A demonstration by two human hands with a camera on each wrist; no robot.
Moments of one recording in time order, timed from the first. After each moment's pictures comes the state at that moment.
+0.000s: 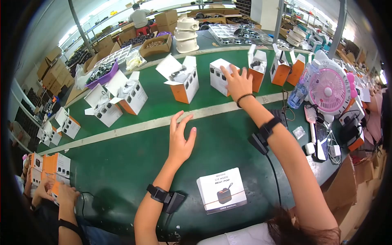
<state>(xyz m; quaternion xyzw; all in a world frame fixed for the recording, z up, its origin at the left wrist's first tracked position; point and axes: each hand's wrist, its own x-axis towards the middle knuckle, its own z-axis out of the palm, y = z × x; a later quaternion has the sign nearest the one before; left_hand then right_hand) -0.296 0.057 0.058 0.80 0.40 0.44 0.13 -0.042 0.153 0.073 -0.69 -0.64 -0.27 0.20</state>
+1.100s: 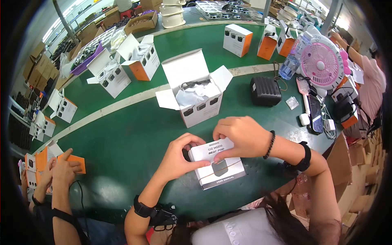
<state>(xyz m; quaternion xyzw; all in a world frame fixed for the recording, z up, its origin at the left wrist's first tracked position) -0.377 -0.050 0.097 0.77 0.34 0.25 0.48 -0.140 -0.070 0.128 -0.40 -0.87 0.17 0.23</state>
